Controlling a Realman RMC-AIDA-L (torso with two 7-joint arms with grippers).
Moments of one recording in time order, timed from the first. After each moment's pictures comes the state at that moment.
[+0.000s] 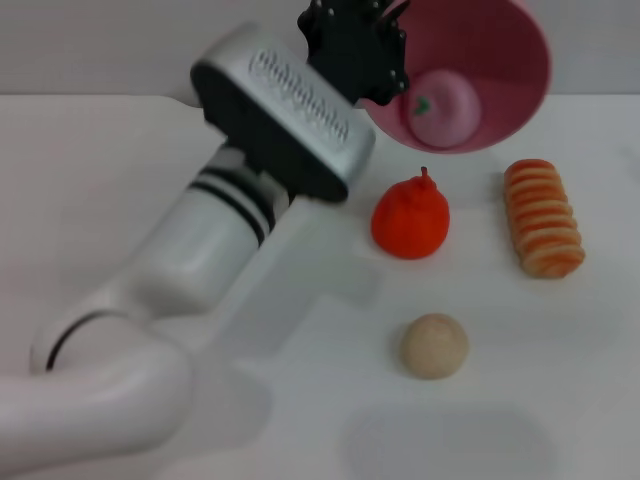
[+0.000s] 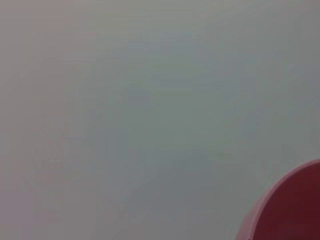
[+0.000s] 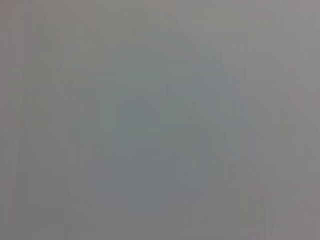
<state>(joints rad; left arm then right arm) -0.55 -2.08 2.38 0.94 2.15 -0.66 -2.21 0.22 2.07 -0.69 -1.19 -1.16 -1.39 1.52</state>
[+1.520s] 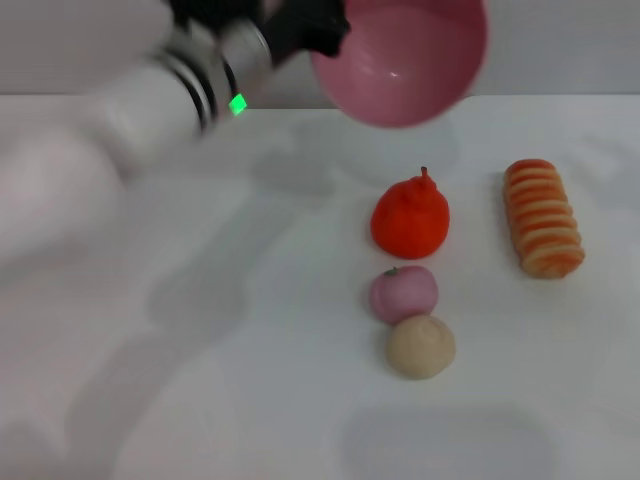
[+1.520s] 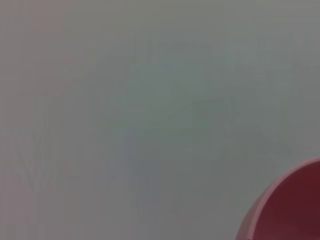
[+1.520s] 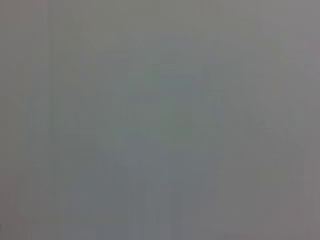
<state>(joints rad) -0.59 -2.07 1.84 1.09 2.18 0.09 -2.37 0.29 2.06 -0.74 -1.17 -1.36 -1.40 1.56</state>
